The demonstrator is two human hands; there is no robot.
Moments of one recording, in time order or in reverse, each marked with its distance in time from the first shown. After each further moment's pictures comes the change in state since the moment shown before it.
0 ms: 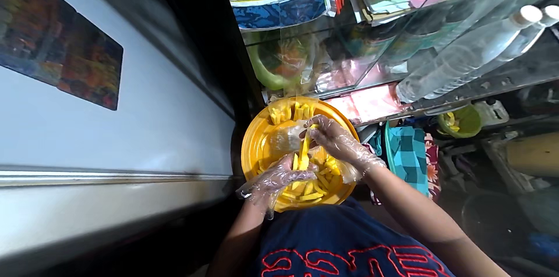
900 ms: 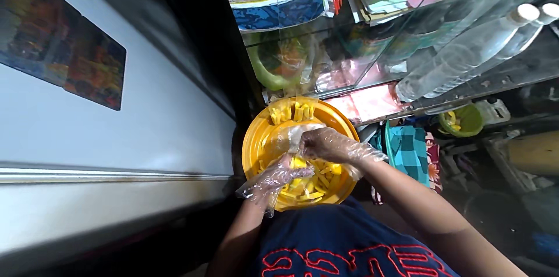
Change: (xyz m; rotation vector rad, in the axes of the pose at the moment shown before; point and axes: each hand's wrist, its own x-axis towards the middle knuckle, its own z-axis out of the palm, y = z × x) left_hand -0.006 0.008 0.002 0.242 0.149 -0.060; right_hand 0.005 -0.028 0.001 -0.322 -0.315 0.024
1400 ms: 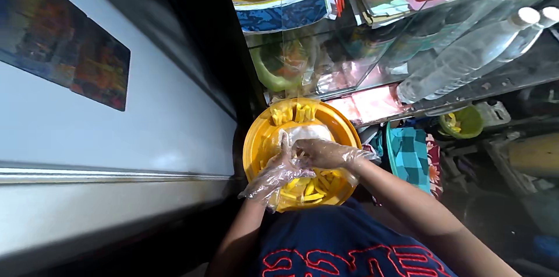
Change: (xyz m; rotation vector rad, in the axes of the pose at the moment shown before) left_hand 0.010 0.016 -0.006 0.414 0.061 -0.146; right_hand 0.016 0.005 0.014 0.030 -0.191 -0.009
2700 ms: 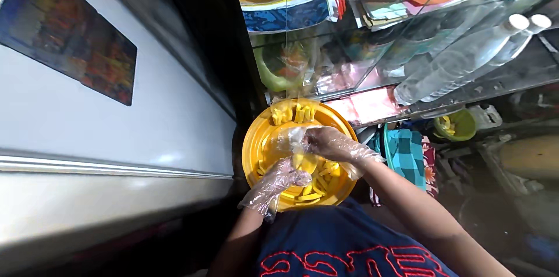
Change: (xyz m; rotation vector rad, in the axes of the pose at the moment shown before) left_hand -0.015 -0.019 0.016 -0.570 -0.116 0.116; right_hand -0.015 0.004 -0.009 -0.133 0.298 -0.015
